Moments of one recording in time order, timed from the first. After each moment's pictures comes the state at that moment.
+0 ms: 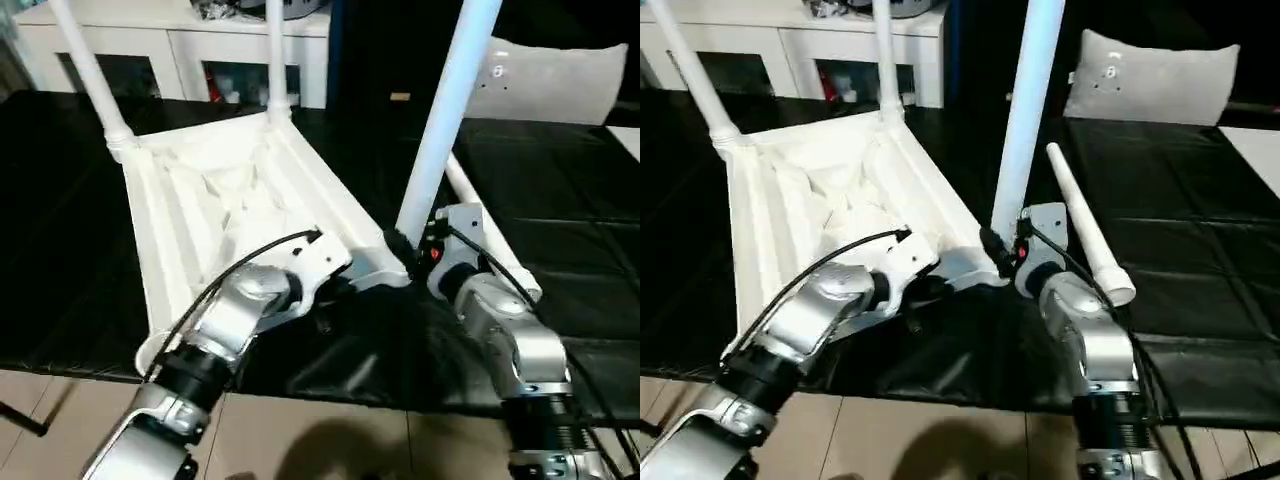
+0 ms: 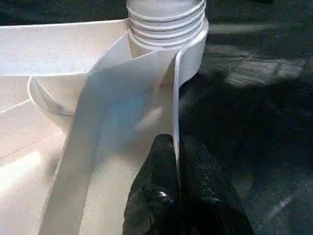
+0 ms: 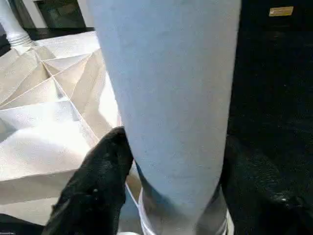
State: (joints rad) left arm -0.56 0.15 -0.34 0.39 0.09 0.43 -0.76; right arm -0.34 -0.11 -0.04 0.13 0.19 0.44 0.35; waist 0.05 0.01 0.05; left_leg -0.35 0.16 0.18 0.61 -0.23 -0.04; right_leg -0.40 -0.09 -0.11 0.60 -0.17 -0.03
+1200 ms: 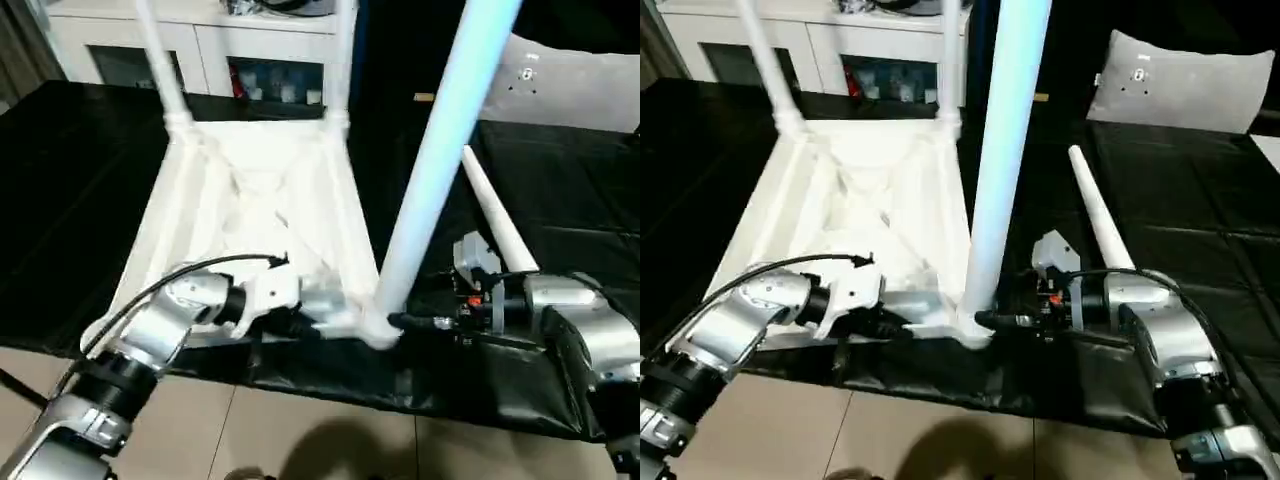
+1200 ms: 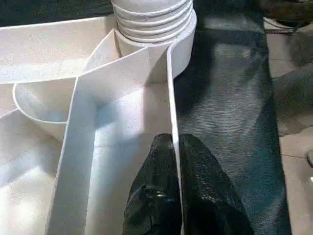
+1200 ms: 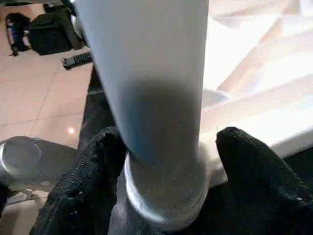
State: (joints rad) left arm -0.49 0.47 -0.40 0.34 0.00 0.10 -1.26; right arm -0.41 -0.54 0.14 0.29 0.29 0.25 1.33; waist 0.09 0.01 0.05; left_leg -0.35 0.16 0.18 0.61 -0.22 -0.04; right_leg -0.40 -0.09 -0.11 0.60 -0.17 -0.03
